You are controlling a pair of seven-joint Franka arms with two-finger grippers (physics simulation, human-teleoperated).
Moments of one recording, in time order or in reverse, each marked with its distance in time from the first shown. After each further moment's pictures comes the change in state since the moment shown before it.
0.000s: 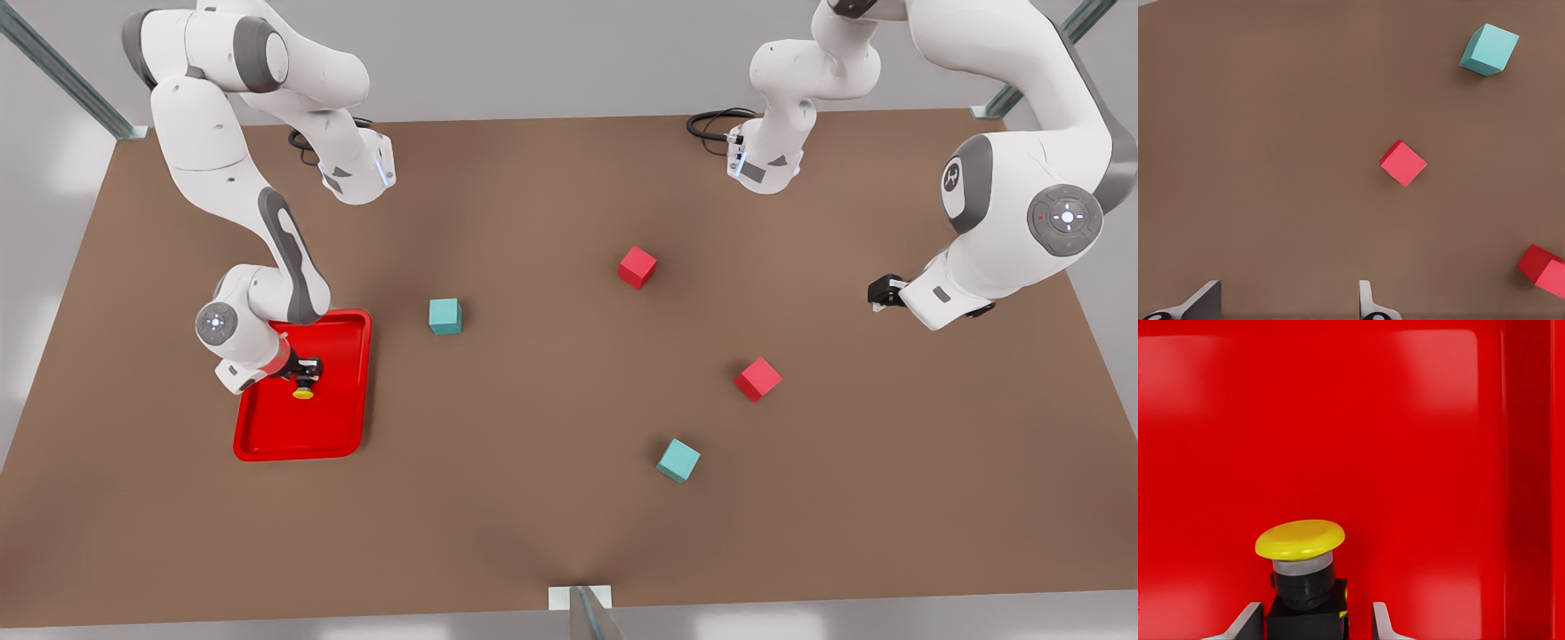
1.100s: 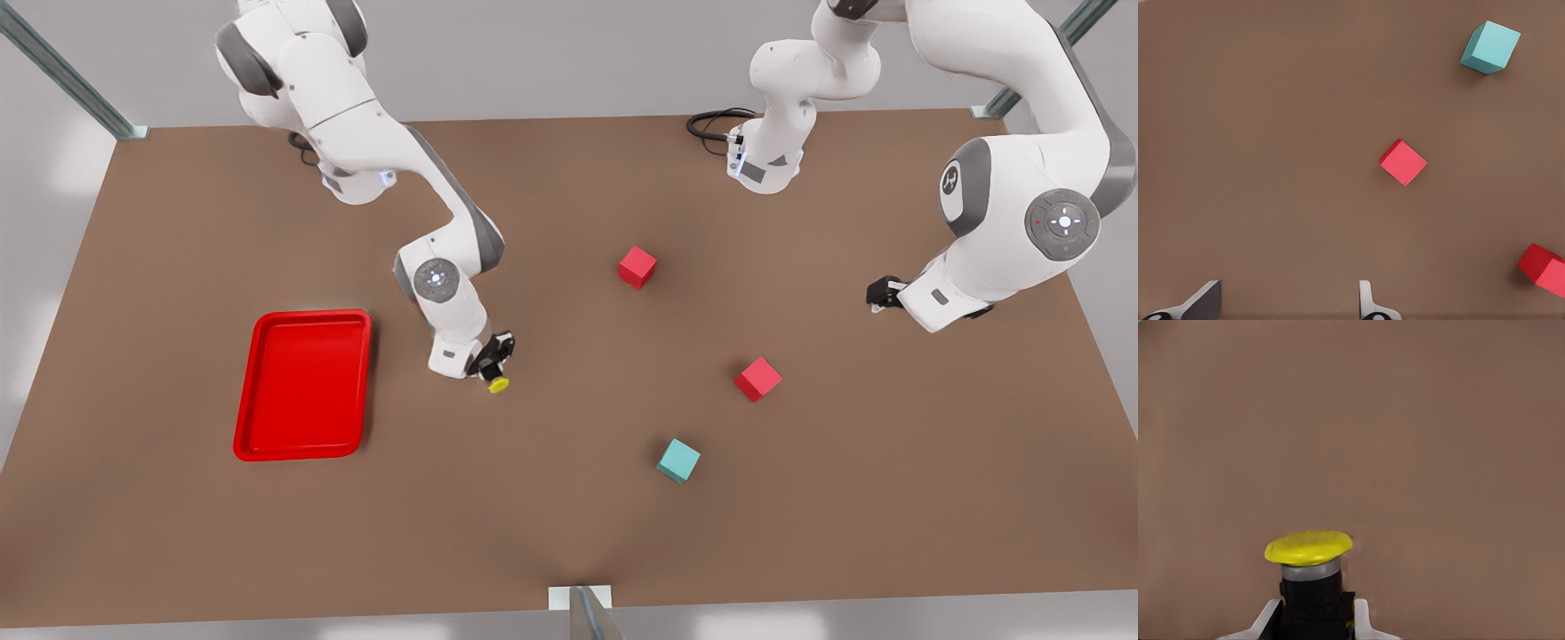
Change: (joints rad) left arm 0.000 0.006 0.000 0.000 0.000 -0.001 0.000; right arm 0.594 0.059 0.101 0.415 0.024 -0.151 0.252
